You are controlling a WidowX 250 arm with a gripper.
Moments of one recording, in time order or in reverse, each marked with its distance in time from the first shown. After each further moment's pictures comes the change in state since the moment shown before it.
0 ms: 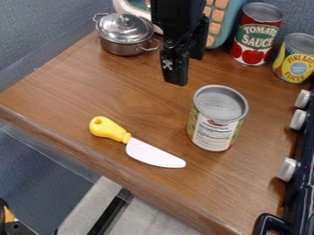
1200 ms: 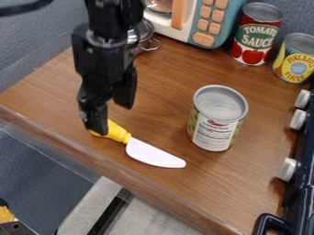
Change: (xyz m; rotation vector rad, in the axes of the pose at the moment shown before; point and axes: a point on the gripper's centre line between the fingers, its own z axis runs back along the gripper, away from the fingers) arm 0.066 0.081 -0.037 0.129 -0.088 -0.046
